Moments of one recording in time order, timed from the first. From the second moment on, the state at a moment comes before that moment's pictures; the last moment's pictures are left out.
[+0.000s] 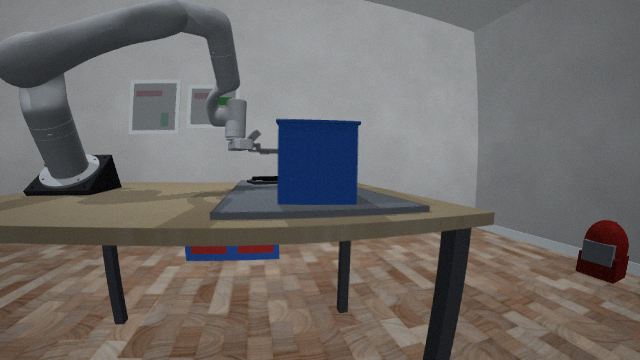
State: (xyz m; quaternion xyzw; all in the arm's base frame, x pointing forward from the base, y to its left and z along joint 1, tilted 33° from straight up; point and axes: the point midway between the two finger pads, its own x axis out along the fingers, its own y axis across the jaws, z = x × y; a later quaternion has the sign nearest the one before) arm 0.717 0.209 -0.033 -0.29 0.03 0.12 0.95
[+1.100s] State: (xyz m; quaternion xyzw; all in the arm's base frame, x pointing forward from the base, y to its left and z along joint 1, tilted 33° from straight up) arm 0.718 0.183 -0.073 -0.29 0.03 0.12 0.95
